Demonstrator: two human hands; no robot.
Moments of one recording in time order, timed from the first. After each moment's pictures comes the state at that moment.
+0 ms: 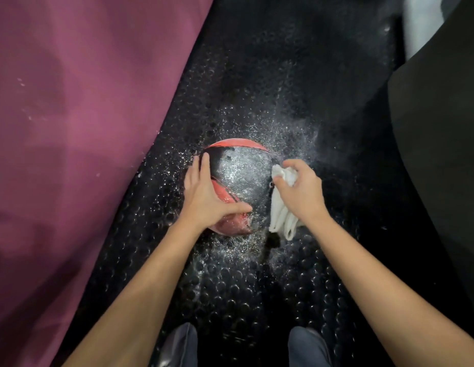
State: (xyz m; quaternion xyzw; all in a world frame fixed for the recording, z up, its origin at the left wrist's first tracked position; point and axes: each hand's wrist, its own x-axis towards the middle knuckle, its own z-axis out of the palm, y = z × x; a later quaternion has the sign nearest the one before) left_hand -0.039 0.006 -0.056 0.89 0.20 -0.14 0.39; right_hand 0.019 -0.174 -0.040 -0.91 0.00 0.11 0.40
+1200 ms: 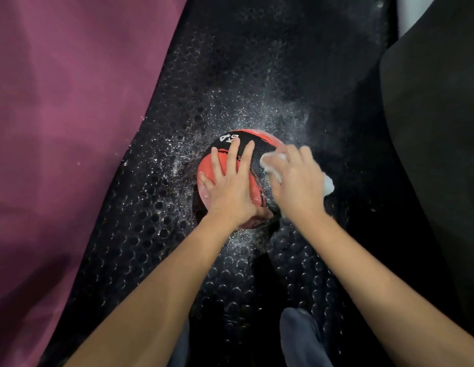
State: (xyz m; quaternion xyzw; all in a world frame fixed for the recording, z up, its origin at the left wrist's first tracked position) left_hand -0.031 -0.067 -0.054 0.94 0.10 -0.19 0.25; right_hand 0.001 -0.192 -0.043 -0.96 -0.23 -0.12 0.14
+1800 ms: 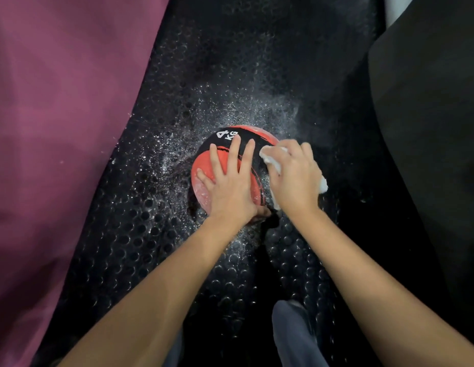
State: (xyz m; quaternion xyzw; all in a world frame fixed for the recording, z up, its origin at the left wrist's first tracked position) left_hand -0.037 -0.093 -0.053 0.96 0.08 -0.17 0.21; right_hand 0.002 -0.205 -0.048 -0.97 -0.14 -0.11 0.18
